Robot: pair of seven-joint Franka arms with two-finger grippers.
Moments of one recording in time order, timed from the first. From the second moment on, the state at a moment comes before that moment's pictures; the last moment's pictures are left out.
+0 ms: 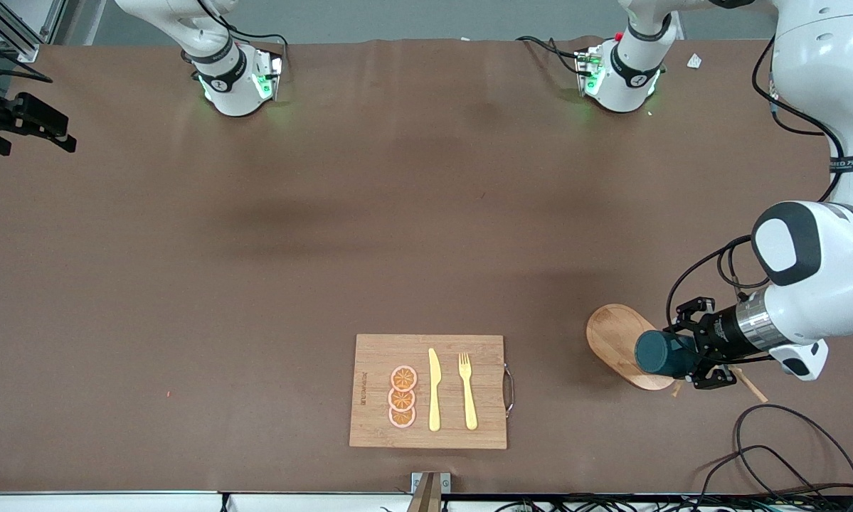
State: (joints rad) left arm 0.03 0.59 -0.12 -1.39 -0.24 2.10 -1.49; right arm 0.01 -0.10 -0.05 -1.58 0.00 1.41 -0.07
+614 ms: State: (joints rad) left arm 0.03 0.54 -0.19 -1.37 -0.24 2.05 -1.49; right arm 0.01 -0.10 -0.05 -1.58 0.00 1.42 -0.07
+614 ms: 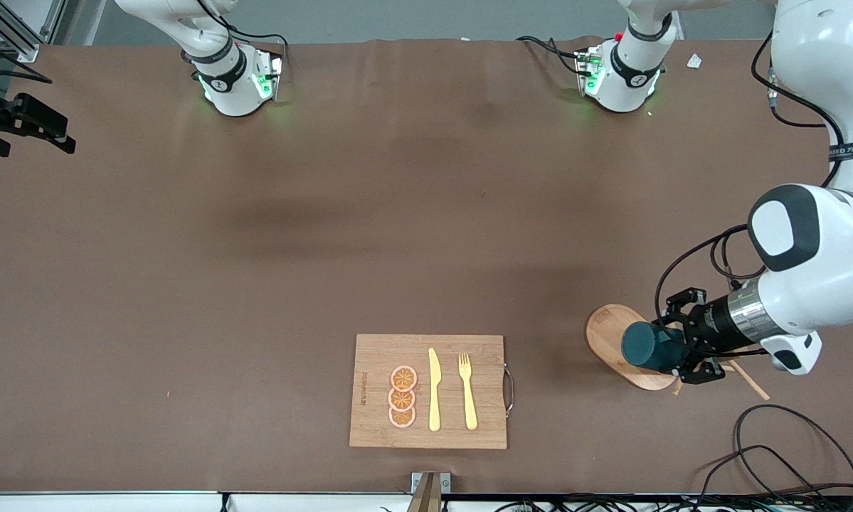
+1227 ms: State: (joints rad) left arm -0.27 0.51 -0.24 -1.37 0.02 2.01 -1.52; right arm 0.02 -0.10 -0.05 -1.57 0.00 1.42 -0.07
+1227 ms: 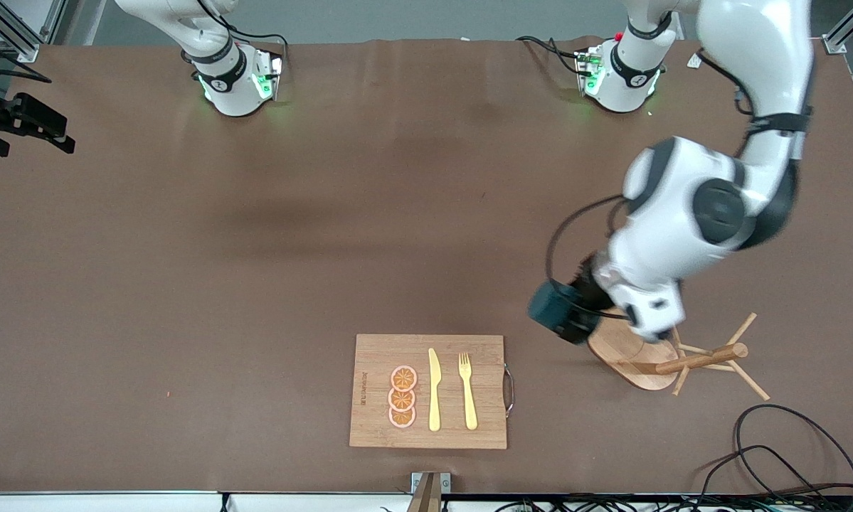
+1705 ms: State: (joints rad) left arm -0.58 0.60 -0.23 -1.36 0.37 2.03 -1.56; right arm 0.02 -0.10 -0.05 -1.57 0.00 1.42 -0.07
